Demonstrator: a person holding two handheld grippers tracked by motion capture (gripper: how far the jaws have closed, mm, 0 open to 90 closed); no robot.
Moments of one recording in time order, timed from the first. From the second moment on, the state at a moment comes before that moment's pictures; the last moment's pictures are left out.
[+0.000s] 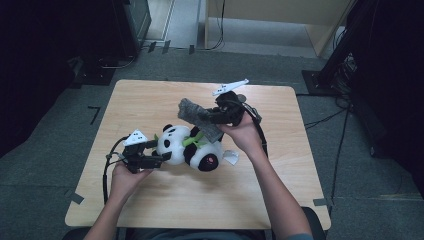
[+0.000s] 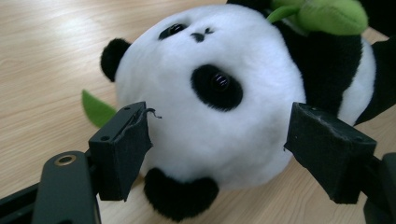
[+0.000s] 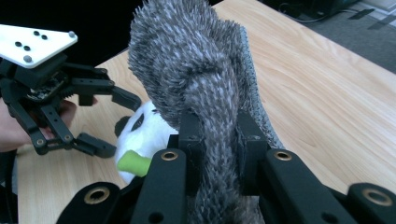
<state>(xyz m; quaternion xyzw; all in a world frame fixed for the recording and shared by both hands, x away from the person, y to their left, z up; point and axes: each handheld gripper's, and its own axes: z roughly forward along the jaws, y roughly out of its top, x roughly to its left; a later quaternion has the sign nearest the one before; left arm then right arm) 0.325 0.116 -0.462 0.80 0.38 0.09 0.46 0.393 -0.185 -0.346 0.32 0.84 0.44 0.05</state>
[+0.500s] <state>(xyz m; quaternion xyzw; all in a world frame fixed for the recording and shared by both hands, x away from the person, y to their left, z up) 0.325 0.105 -0.480 0.80 0.39 0.11 0.45 0.401 -0.149 -0.359 0.29 0.85 0.44 0.05</state>
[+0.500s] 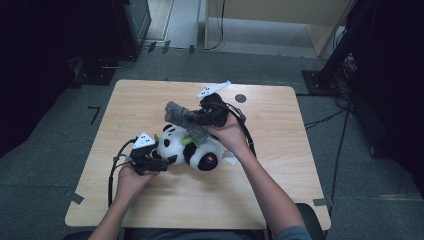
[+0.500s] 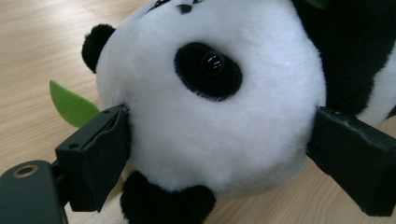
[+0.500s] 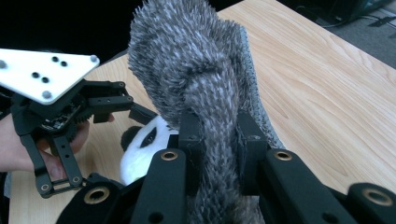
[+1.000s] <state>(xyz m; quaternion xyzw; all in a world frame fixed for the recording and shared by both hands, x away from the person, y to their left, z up) 0.312 0.097 -0.481 0.80 0.39 0.13 0.44 0.406 -0.119 -0.383 0.27 0.86 0.43 0.02</state>
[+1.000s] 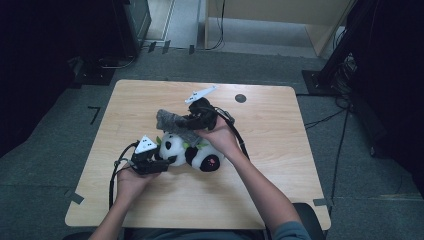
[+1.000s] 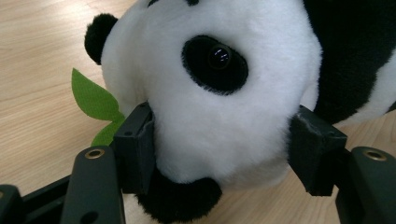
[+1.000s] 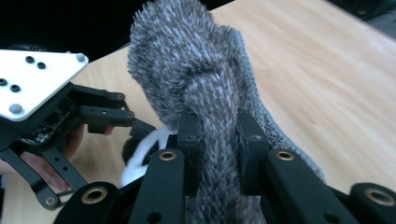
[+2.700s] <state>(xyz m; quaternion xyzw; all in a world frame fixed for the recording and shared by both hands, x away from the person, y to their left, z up) 0.311 0.098 -0.483 0.80 0.39 0.12 0.44 0.444 -0.184 -0.396 0.38 0.83 0.39 0.11</state>
